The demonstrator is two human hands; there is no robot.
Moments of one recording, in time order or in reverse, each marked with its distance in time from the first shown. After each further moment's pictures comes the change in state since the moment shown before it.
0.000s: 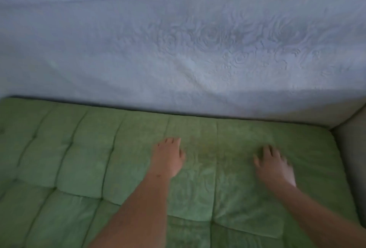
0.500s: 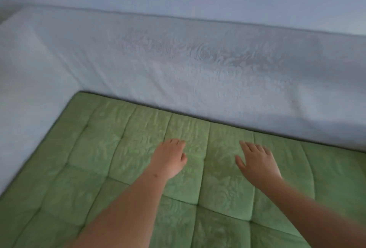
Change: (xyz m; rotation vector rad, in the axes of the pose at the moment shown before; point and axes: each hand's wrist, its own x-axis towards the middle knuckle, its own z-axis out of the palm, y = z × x) left_hand -0.058 -0.371 -0.103 -0.029 0.018 0.113; right_hand -0.124 -0.391 -0.016 -0.238 0.090 -0.439
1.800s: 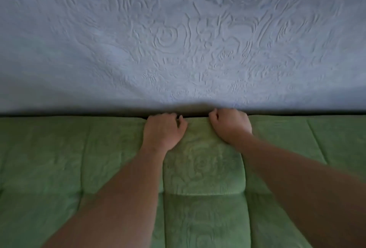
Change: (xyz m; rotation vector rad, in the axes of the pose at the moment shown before) left_hand 0.275 -0.116 0.109 -0.020 0.167 0.121; right_hand 0.278 -0.093 0.123 0.244 0.059 0.256
